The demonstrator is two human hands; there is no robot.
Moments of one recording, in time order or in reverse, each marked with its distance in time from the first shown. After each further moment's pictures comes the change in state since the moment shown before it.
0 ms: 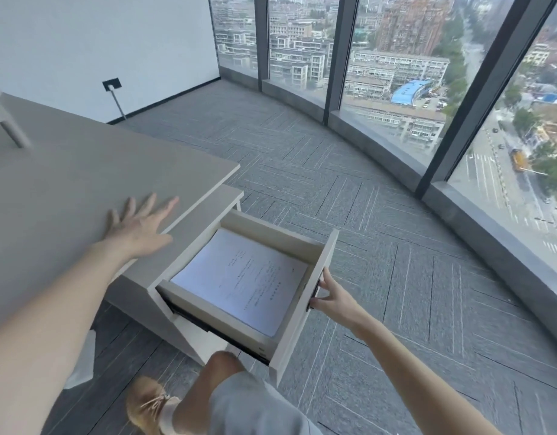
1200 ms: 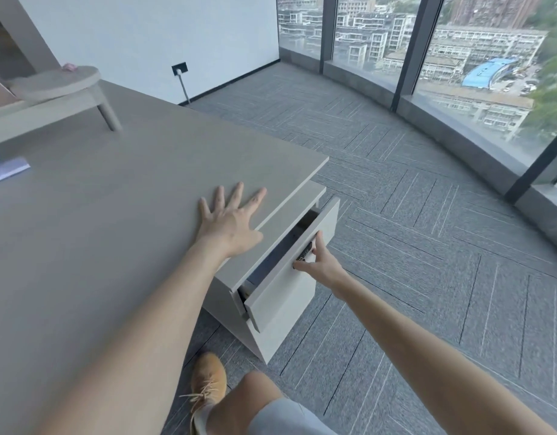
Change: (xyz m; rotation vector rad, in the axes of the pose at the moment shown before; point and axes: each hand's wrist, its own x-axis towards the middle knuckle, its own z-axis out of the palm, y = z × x) left_hand 0.003 0.000 0.001 -0.039 0.058 0.018; right_hand 0.140 -0.130 0.127 0.098 -0.034 -0.081
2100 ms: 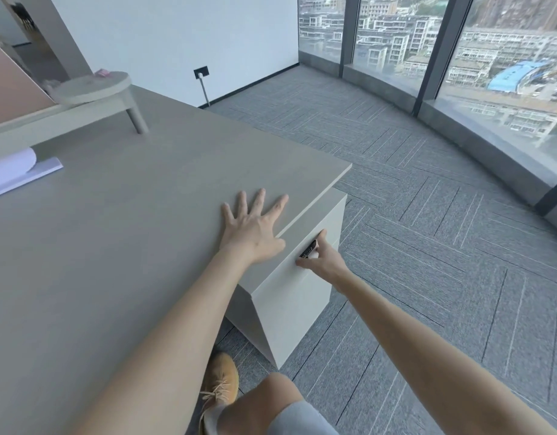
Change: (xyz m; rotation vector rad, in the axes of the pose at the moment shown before) left_hand 0.001 0.001 0.006 0.021 0.036 0.008; right_hand 0.038 -0.016 0.022 -0.134 0.053 -0.030
